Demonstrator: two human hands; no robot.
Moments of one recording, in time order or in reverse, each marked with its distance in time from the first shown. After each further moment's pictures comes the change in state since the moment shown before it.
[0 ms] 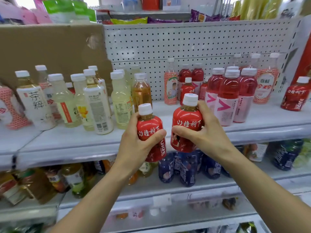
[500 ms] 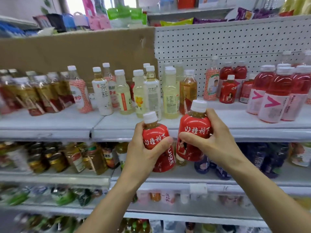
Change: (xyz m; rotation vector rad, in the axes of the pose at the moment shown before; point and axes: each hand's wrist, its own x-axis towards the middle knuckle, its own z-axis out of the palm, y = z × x) left_hand -0.090 0.009 -0.118 -0.006 0.134 -0.122; right_hand -0.056 -0.074 0.097 0.130 -0.145 0.024
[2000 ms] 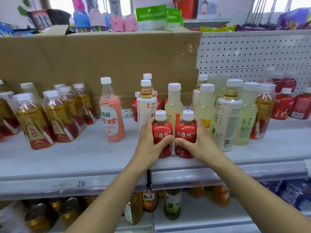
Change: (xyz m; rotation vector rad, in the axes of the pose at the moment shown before) left_hand 0.237 -0.138 -0.197 0.129 -0.217 0.111; right_hand 0.188 0.024 0.261 -0.296 0.097 0.121
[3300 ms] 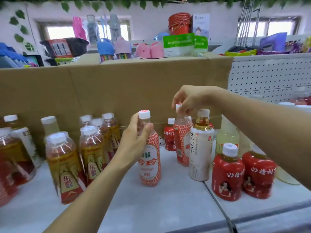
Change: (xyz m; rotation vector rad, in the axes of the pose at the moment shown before) left_hand 0.095 -0.022 -0.210 0.033 0.045 0.162; right_hand 0.207 -0.203 0.060 -0.554 -0.393 -0.004
